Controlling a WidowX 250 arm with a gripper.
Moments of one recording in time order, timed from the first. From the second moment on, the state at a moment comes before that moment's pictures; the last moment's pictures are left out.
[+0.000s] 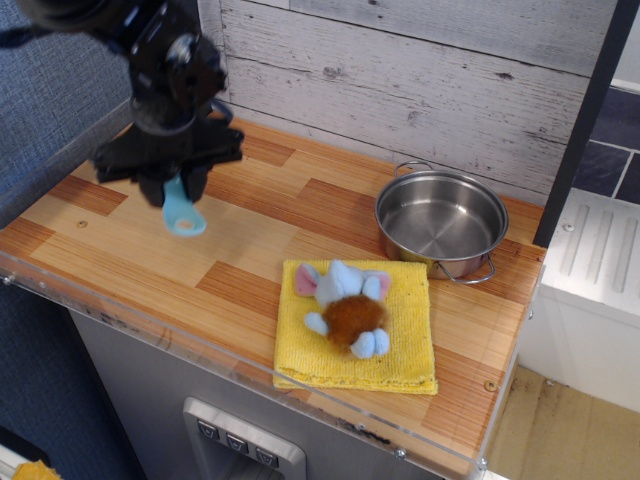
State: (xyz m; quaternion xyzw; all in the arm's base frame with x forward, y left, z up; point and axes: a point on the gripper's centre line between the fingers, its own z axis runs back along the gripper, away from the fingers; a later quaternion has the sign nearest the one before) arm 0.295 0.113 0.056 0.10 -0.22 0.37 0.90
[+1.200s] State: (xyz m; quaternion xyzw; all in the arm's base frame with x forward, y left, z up) arm 0.393 0.038 0.016 0.06 -0.22 0.27 0.94
